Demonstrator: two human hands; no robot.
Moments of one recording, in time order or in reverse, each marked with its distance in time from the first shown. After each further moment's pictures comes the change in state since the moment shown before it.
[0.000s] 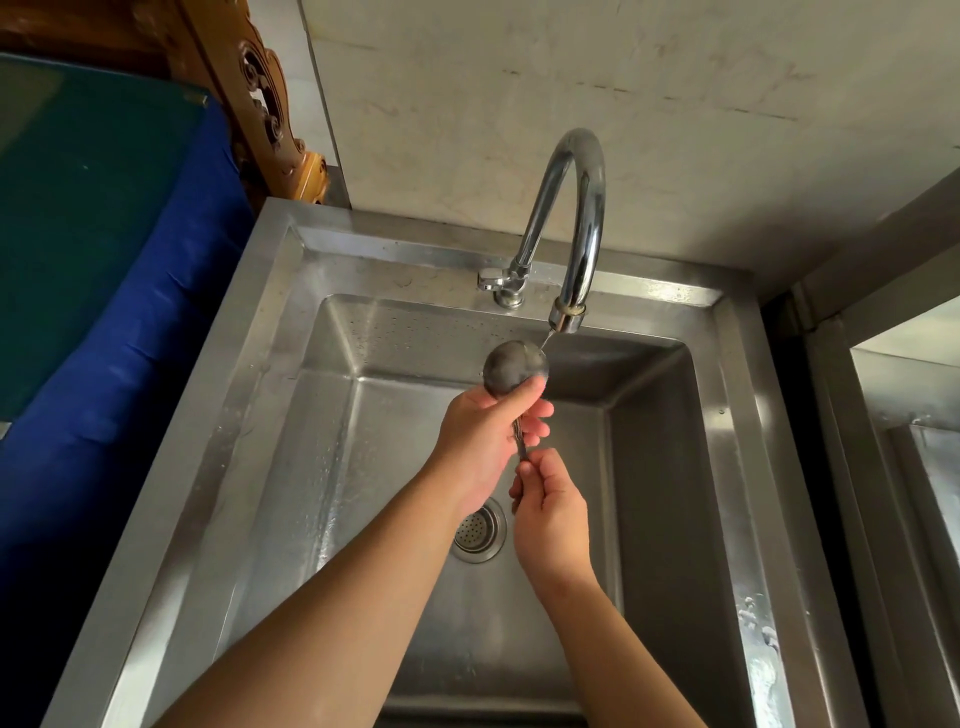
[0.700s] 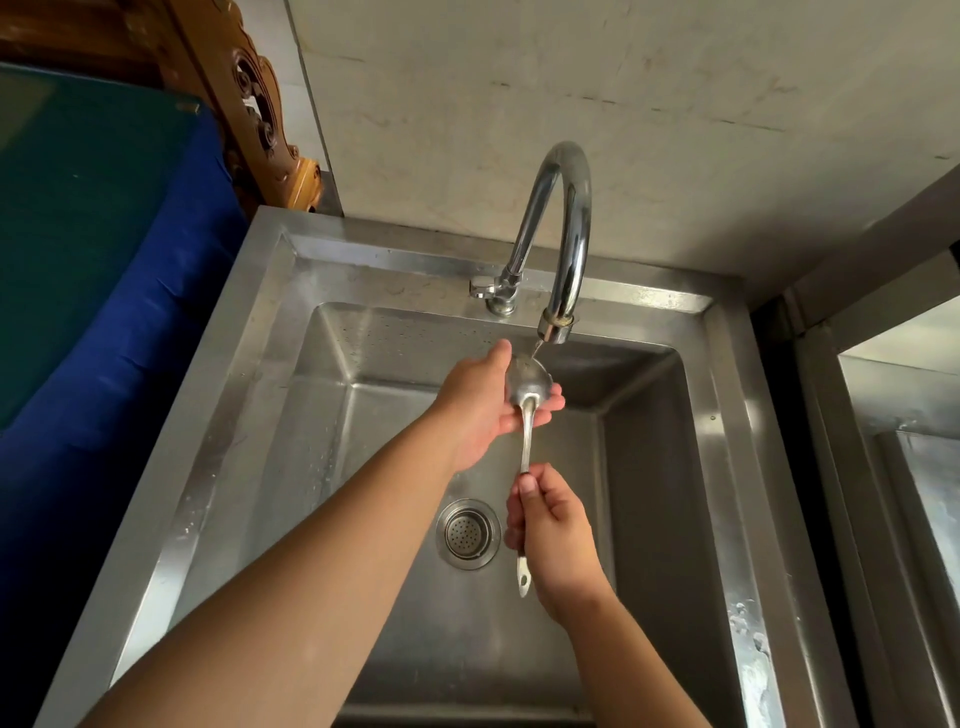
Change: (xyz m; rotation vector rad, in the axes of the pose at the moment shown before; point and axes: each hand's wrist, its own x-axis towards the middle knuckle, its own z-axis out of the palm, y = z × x) left_hand 0.021 0.043 0.024 0.130 0.083 -0.242; right_hand 0.001 0.004 -0.016 0.263 -0.170 0.091
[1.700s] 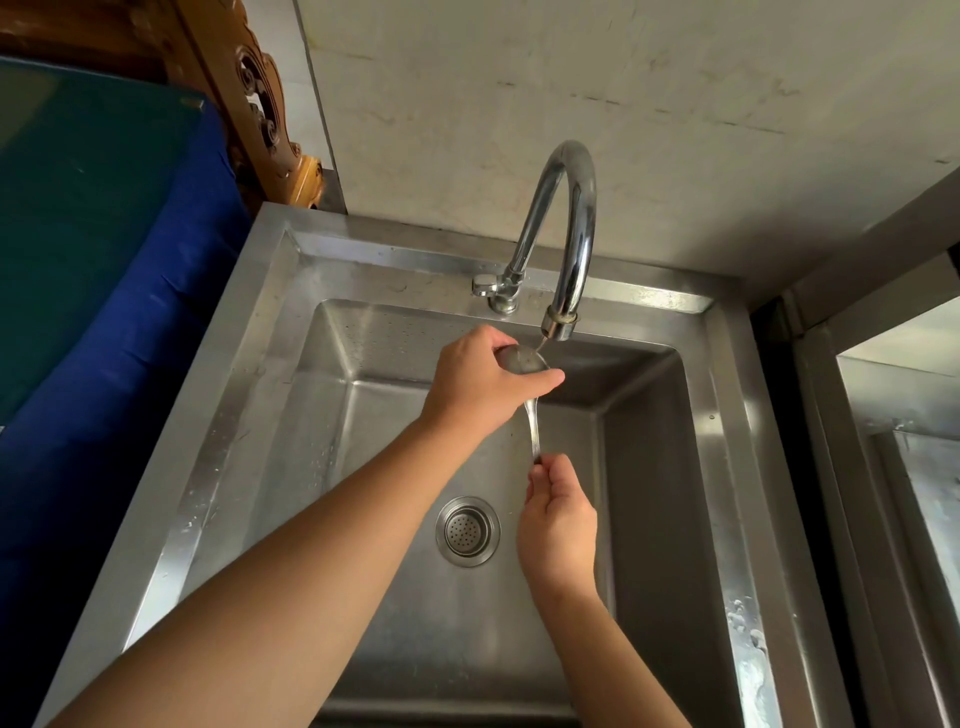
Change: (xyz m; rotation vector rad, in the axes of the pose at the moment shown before) left_hand 0.011 -0.001 -0.010 0.903 0.383 0.590; right_hand -0.002 -0.007 0.011 -0.386 0.344 -0.083
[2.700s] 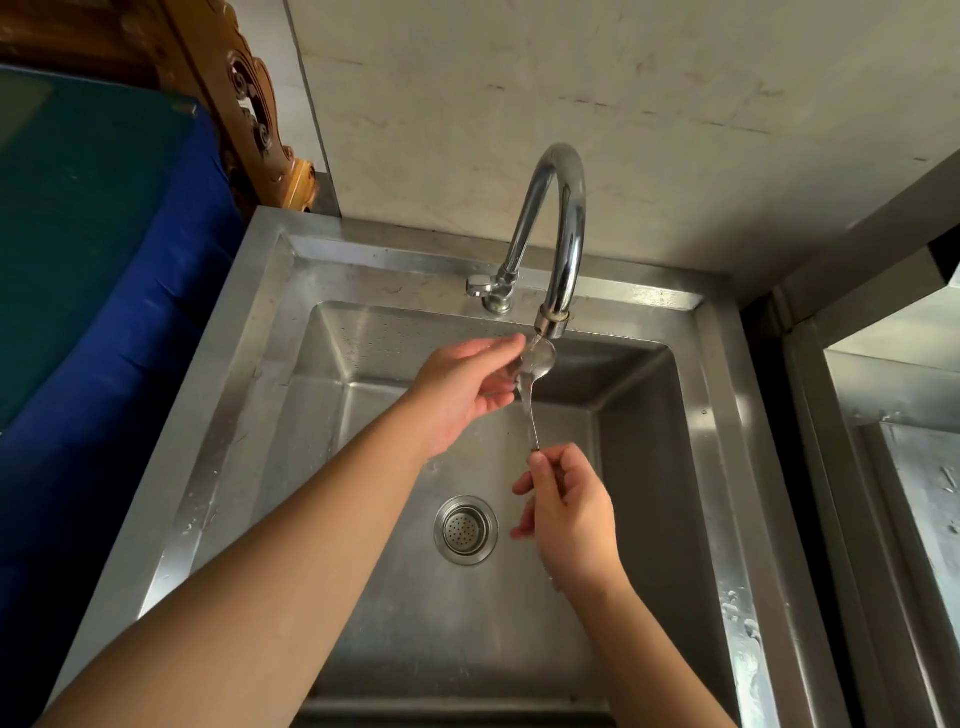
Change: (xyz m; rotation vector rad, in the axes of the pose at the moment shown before) left_hand 0.002 -0.012 -0.017 -0.839 -0.428 -0.354; right_hand -0.001 -0.024 -0.028 0.185 -0.184 0.032
